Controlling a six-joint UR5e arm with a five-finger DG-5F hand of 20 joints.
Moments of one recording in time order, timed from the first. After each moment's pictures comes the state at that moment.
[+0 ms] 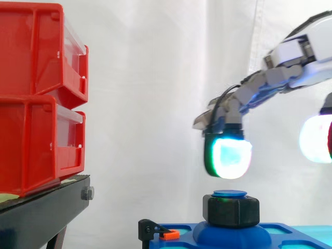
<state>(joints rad) 0.06 -2.10 -1.10 -3.36 -1.61 -1.55</state>
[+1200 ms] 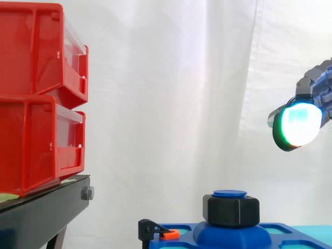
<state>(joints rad) 0.06 -1.85 -1.49 -3.16 -1.48 -0.89</state>
